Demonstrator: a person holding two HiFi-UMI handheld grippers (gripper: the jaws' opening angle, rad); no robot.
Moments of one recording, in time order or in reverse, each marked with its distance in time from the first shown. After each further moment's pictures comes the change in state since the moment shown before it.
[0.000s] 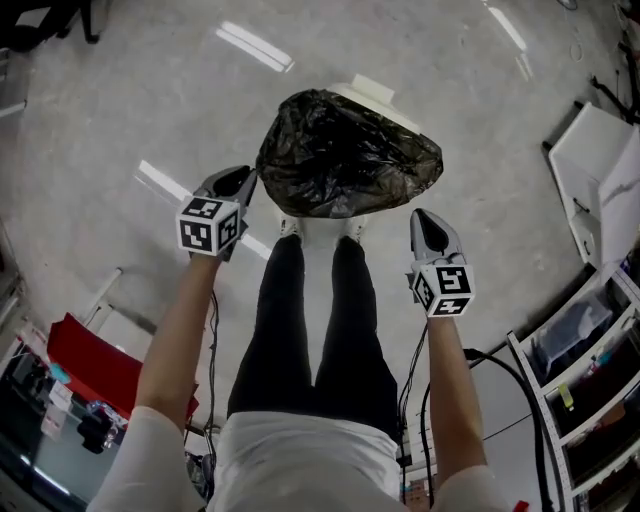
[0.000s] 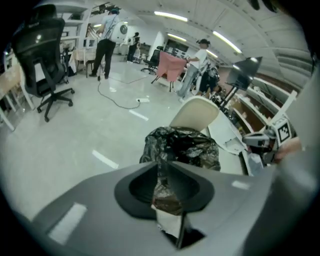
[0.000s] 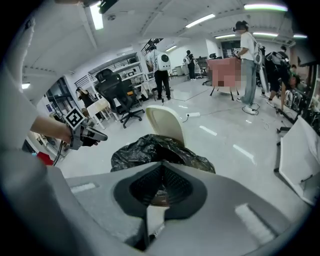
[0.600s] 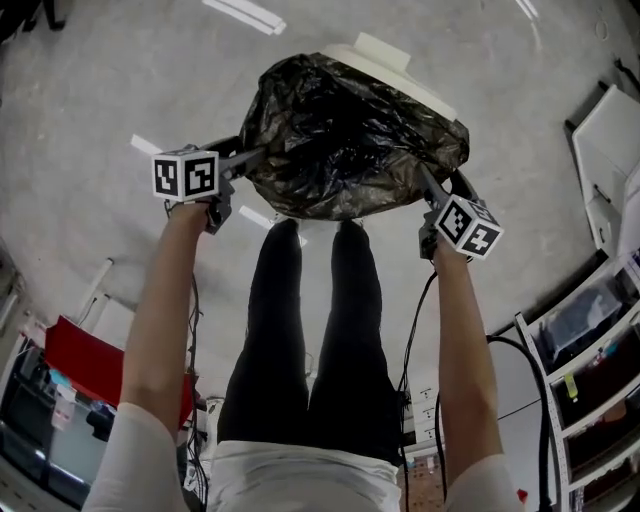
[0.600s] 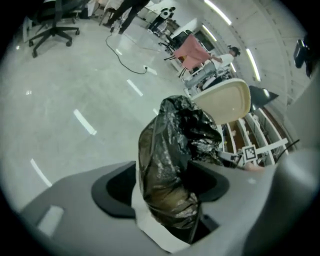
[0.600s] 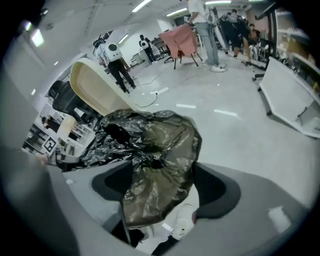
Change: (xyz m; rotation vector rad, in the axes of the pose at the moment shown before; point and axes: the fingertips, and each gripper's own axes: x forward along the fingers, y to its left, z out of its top) left arm 0.114 0.039 -0.048 -0.325 0.178 -0.244; right arm 0.126 -0.098 -0.093 0.441 0.146 -0.115
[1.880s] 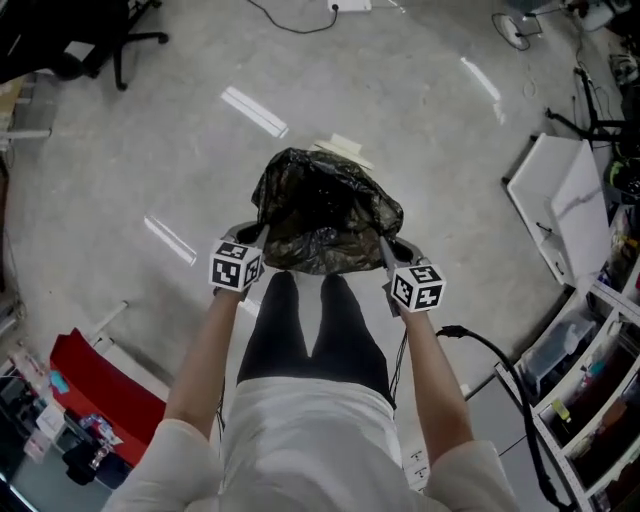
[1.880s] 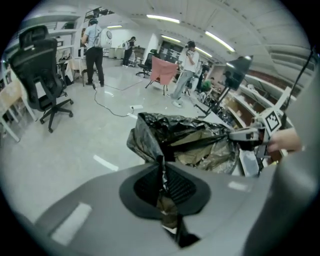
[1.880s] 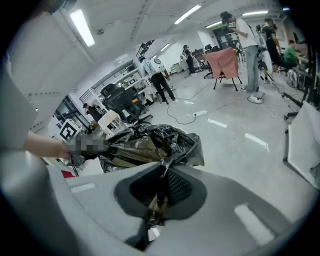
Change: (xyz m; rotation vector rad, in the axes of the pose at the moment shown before) left arm -0.166 -0.205 -0.013 0.387 -0.187 0.254; right arm -0.231 0.136 0.054 -0.321 -0.092 0.263
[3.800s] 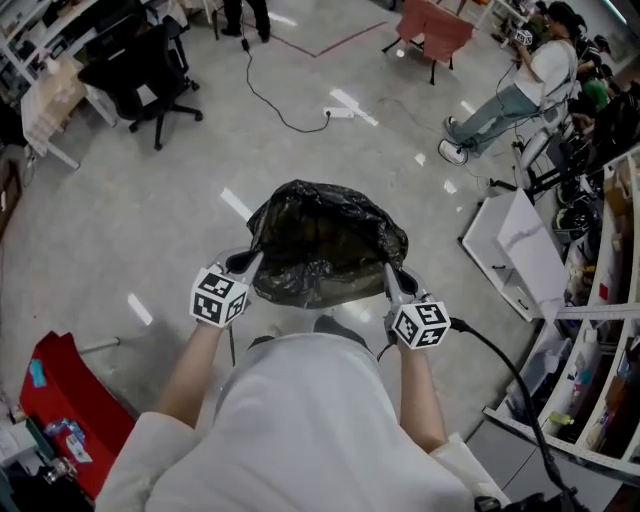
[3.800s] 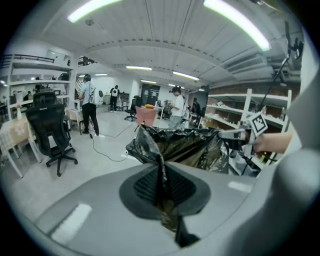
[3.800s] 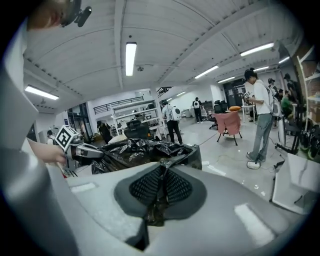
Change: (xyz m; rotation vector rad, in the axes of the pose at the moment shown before) left arm -0.357 -0.117 0.004 0.254 -0.436 -0.028; right arm -0.287 0.238 0.060 -0.244 -0.478 -0.057
